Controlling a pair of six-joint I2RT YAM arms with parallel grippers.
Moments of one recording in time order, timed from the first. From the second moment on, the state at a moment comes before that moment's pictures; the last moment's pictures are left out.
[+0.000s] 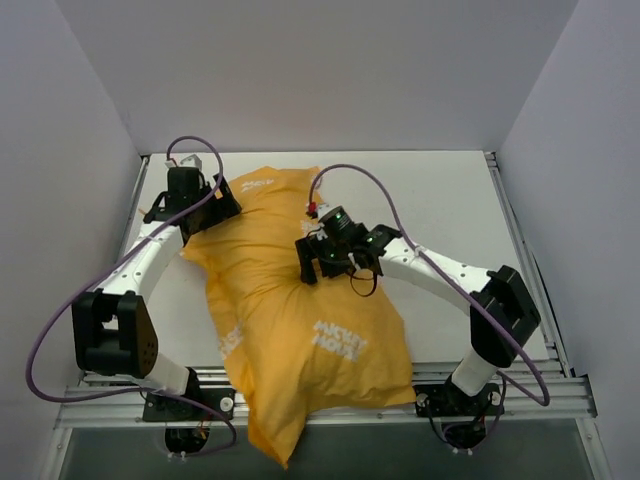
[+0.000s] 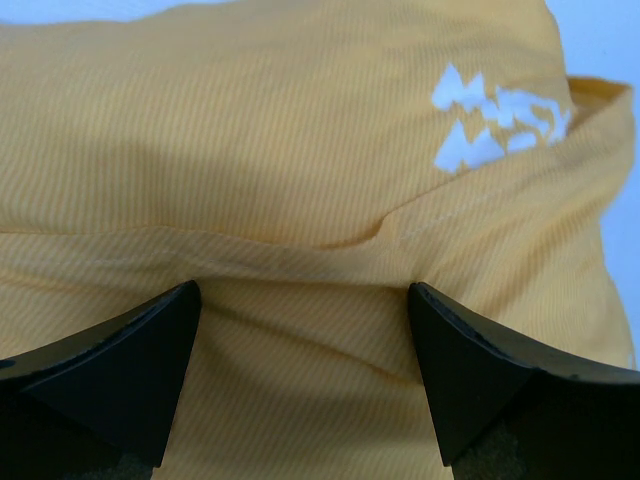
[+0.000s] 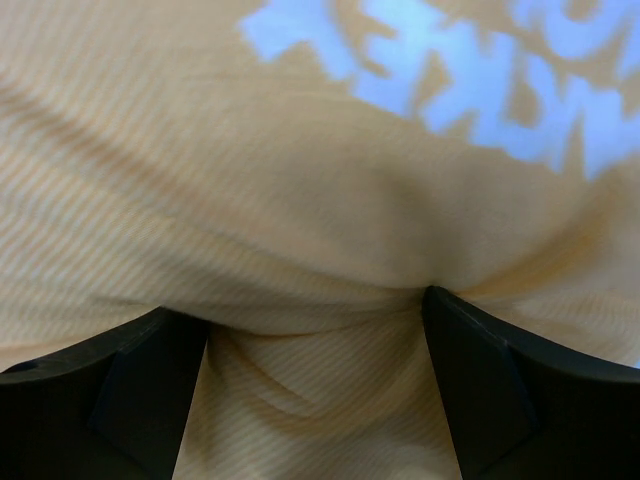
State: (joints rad) left arm -0.12 1.54 1.22 -0.38 0.01 -0.50; right arm 0.84 1.63 1.22 -0.48 -0.03 0.36
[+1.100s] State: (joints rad) left arm -0.20 1.26 0.96 -0.42 0.02 -0.63; right arm 0.70 1.63 1.20 -0.34 0.25 0.42
